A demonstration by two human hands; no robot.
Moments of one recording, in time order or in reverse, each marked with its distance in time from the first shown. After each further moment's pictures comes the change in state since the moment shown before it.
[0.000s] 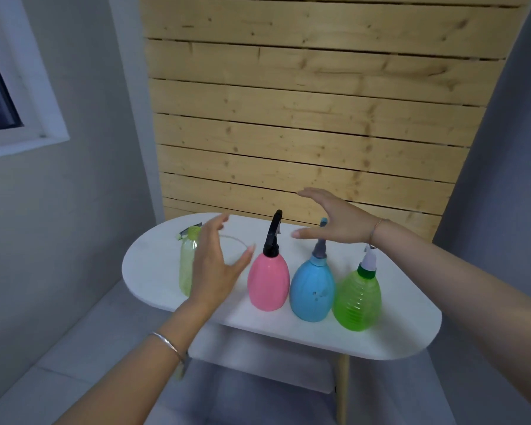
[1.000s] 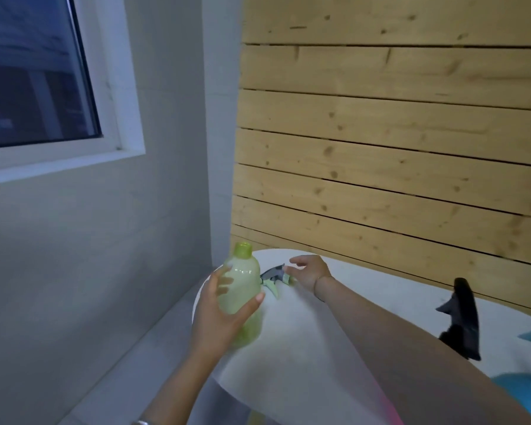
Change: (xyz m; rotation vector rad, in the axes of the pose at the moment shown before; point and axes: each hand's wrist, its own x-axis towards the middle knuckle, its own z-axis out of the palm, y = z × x) left_hand 0.054 -0.202 -0.085 -0.120 0.071 -0.428; right_hand 0.281 -0.060 0.228 0.438 0.076 0.398
